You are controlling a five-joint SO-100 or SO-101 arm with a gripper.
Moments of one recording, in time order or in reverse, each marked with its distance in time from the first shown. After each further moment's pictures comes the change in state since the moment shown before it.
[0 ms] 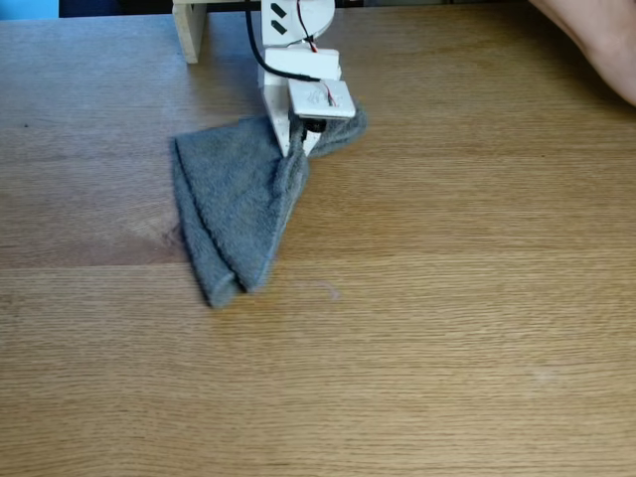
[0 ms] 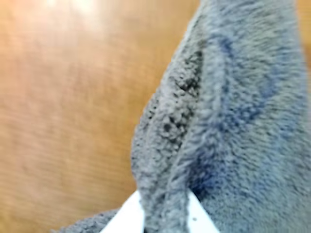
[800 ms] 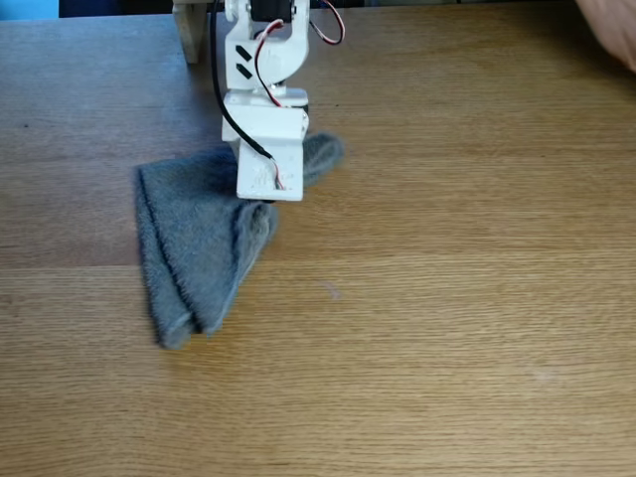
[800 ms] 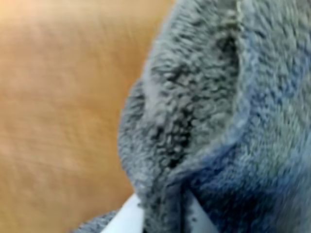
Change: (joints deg) arm 6.5 0.0 -27.1 56.2 3.3
